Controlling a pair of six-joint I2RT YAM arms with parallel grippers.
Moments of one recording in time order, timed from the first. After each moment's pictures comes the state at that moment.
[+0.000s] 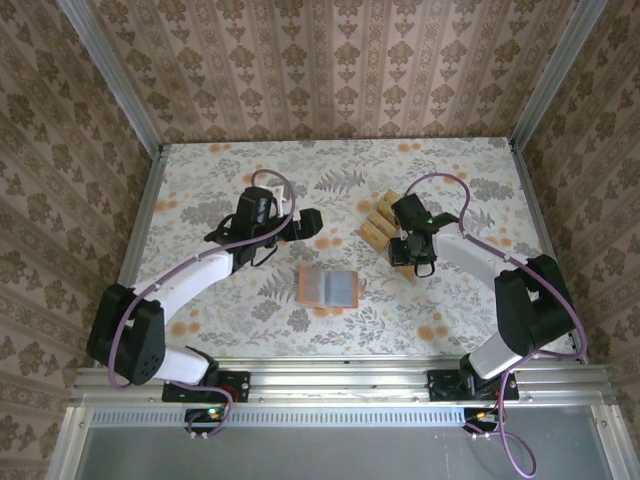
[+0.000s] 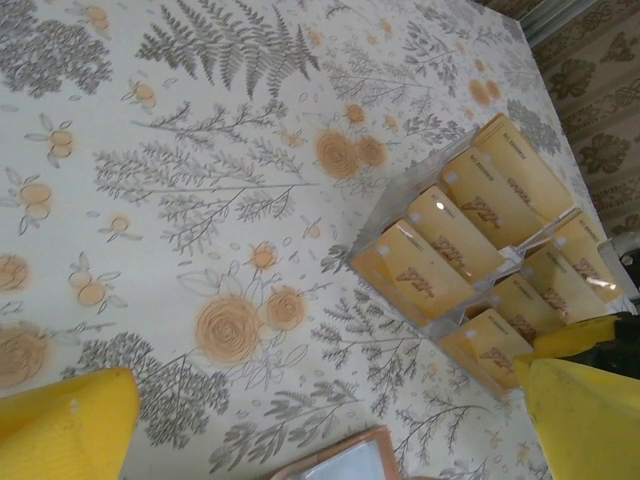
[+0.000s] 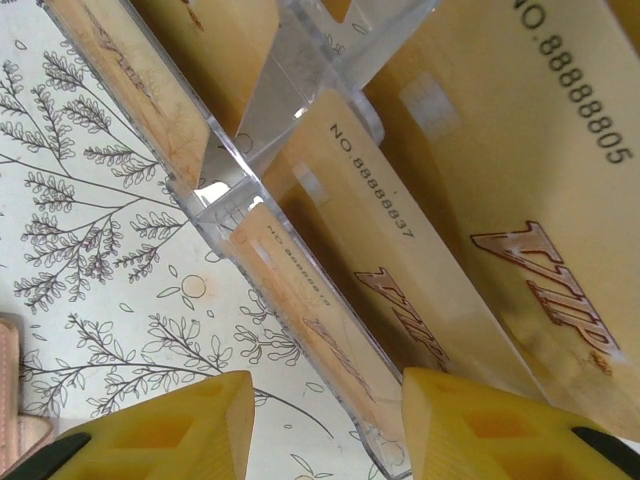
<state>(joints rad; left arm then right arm) -0.55 1.39 0.89 -0.09 0.24 -0.56 0.39 1.56 1.00 -0.68 0.09 0.31</state>
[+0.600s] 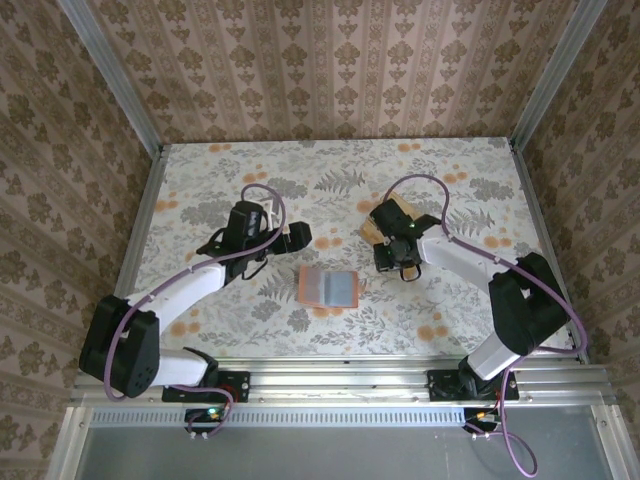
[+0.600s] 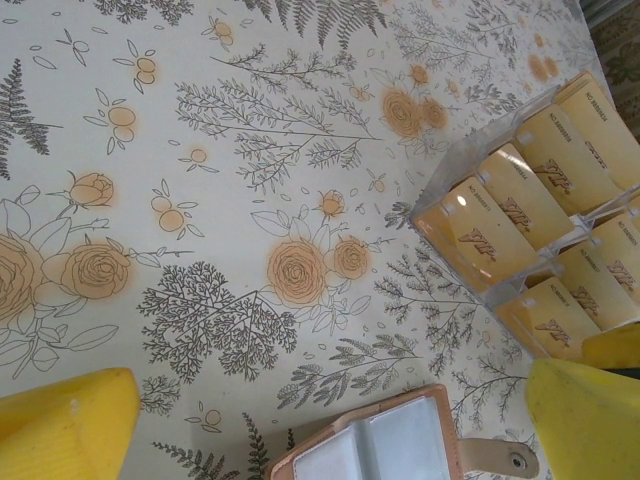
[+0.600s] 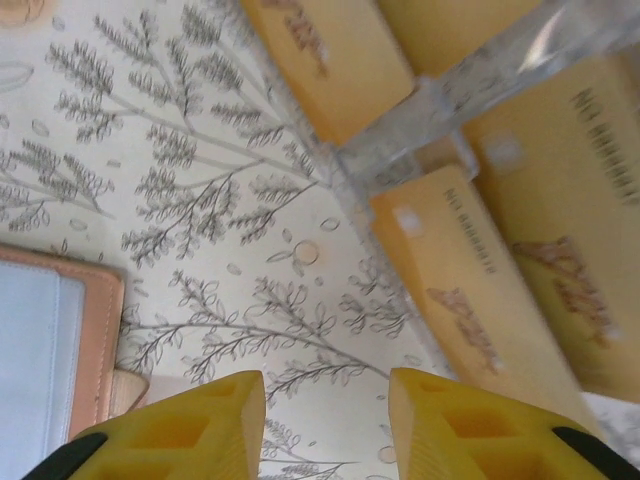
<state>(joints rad) -0.51 1.32 0.76 -0.08 0.24 -0.56 0.52 1.59 1.07 -0.73 0.13 0.35</state>
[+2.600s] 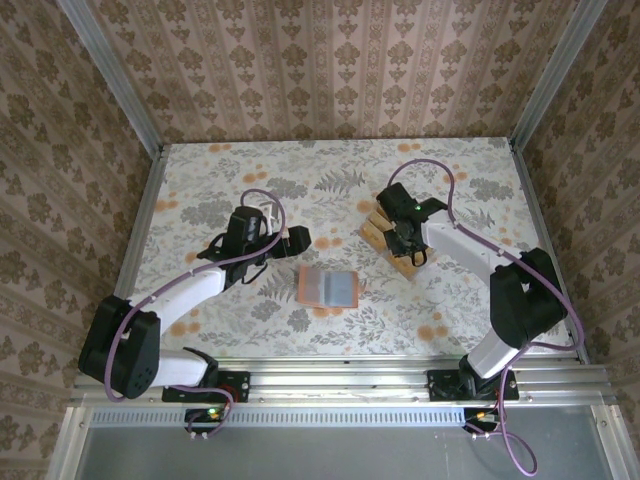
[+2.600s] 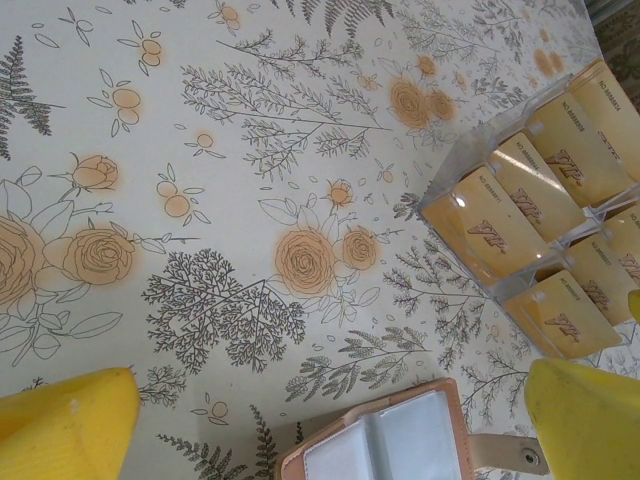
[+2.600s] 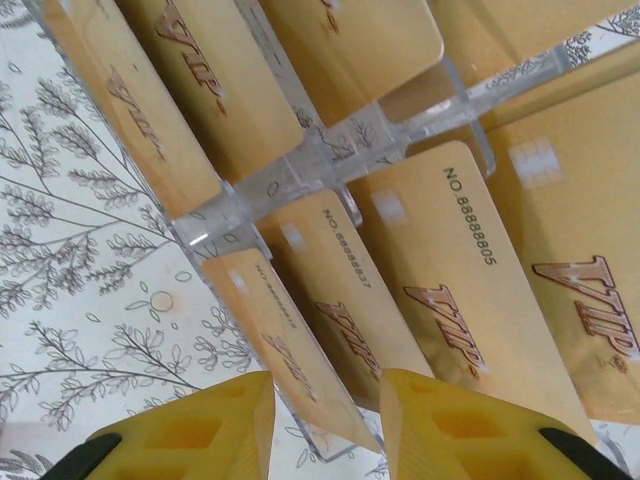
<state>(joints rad) -0.51 1.32 0.71 -0.03 0.24 -0.57 0.45 1.62 1.19 -0.85 0.28 0.20</state>
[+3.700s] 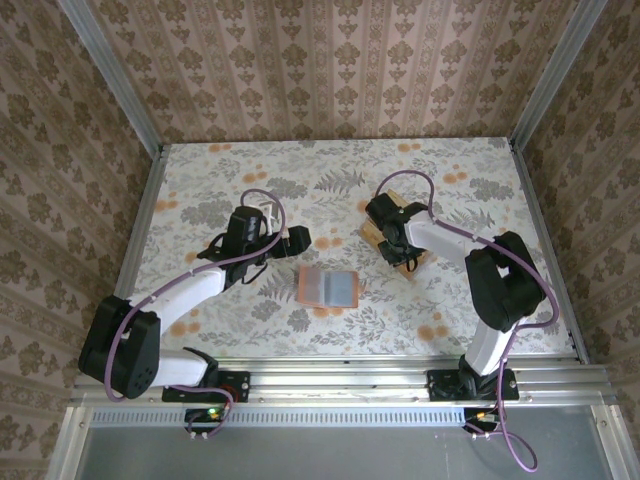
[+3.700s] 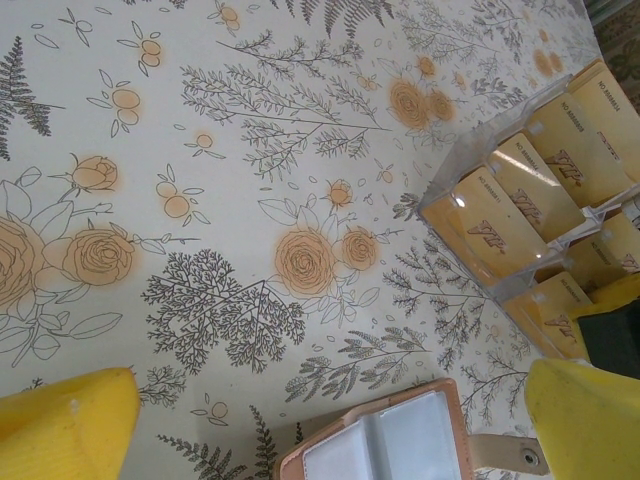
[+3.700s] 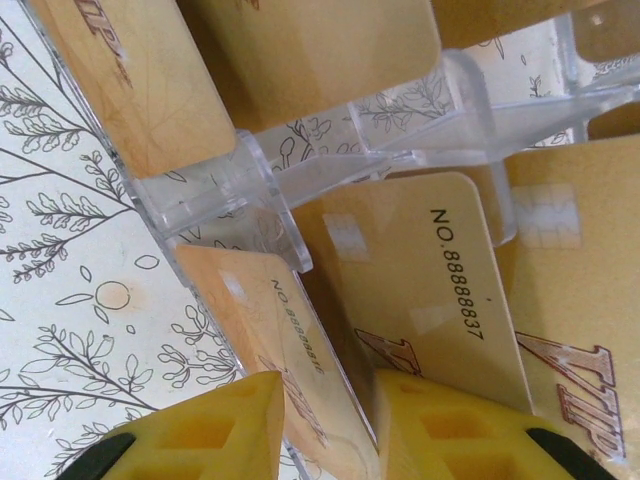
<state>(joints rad) -0.51 1.32 0.71 -0.03 0.24 -0.57 0.49 1.76 1.18 -0.85 0.32 0.15</state>
